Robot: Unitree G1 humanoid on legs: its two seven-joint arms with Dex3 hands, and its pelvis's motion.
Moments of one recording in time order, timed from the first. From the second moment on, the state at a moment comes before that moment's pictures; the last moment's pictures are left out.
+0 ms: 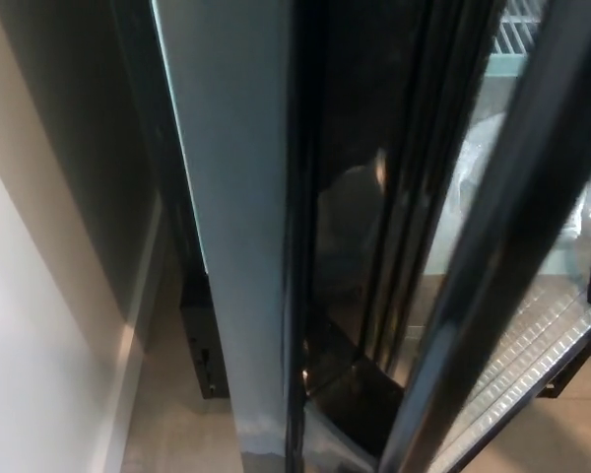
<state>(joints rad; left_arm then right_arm) -0.05 0.49 -0.18 1.25 0.27 -0.21 -0.06 -0.05 -0.01 -0.05 -0.57 -0.42 -0.47 -0.25</state>
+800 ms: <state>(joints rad) -0.07 0.49 -0.19 1.25 0.27 -0.21 -0.06 -0.60 -0.14 0.15 0.14 -0.67 -0.38 -0.30</state>
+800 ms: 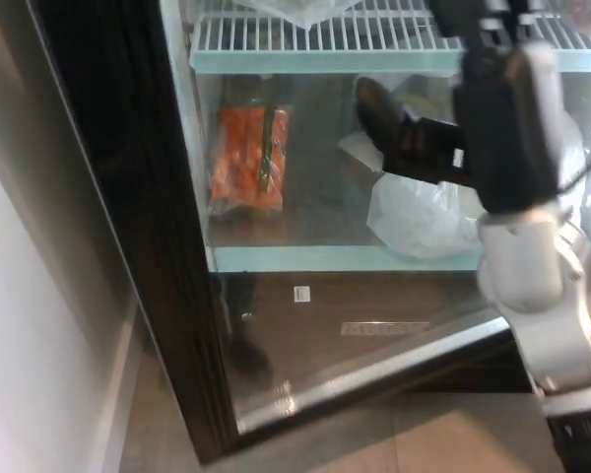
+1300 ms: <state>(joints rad) -0.07 0.50 -0.20 1.25 0.28 -0.22 -0.06 -0.70 -0.36 0.37 0.71 -0.79 -0.23 -0.18</state>
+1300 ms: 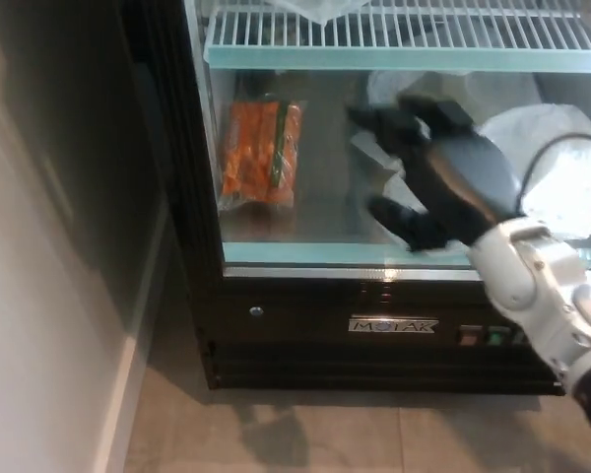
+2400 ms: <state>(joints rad) -0.10 0.51 -0.21 1.26 0.30 -0.25 -0.06 -0.02 -0.41 0.27 0.97 -0.62 -0.34 -0.28</state>
